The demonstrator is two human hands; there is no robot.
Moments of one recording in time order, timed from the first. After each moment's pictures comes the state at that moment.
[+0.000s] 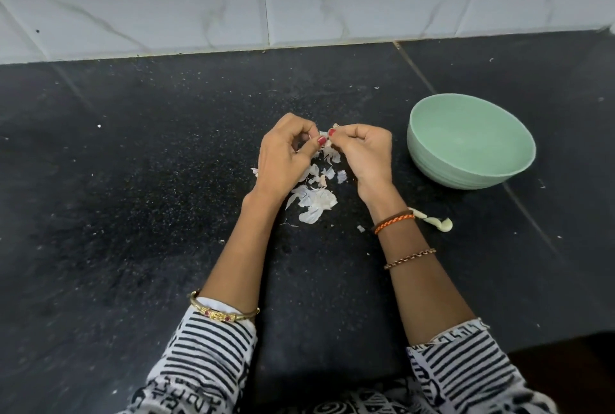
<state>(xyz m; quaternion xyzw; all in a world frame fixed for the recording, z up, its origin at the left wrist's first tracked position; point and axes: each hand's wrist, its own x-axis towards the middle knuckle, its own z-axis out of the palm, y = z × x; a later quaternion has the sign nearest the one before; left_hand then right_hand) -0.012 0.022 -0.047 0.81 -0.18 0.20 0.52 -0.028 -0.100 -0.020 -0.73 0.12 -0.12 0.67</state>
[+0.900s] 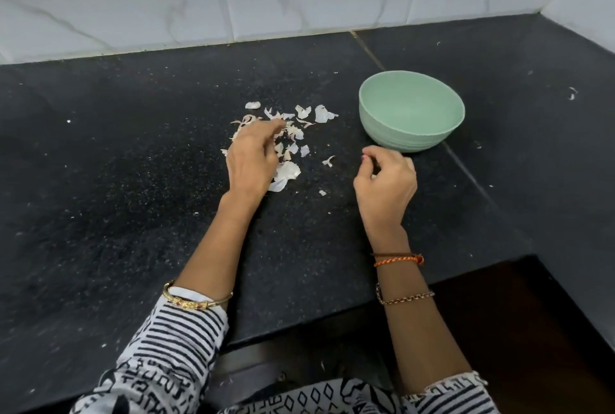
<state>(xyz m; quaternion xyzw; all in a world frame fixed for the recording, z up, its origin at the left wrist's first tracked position) -0.052 0.013 -0.052 0.87 -0.14 0.28 0.39 -0.124 -0.143 -0.047 -0.84 0.16 -0.40 0.33</state>
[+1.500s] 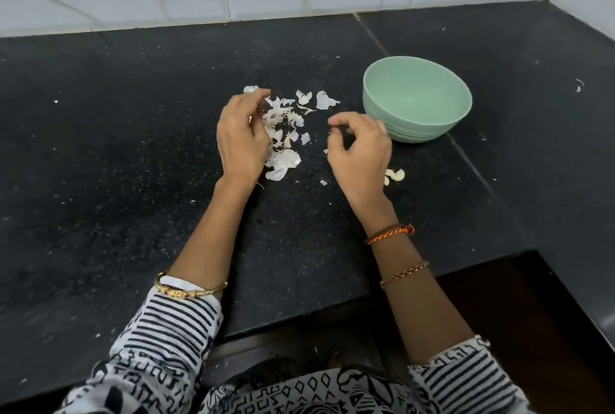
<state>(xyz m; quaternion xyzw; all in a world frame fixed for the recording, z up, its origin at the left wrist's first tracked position) -0.048 0.016 -0.049 0.82 -0.11 0.32 0.45 -0.105 -0.123 -0.028 -0.86 0.05 -0.33 0.38</state>
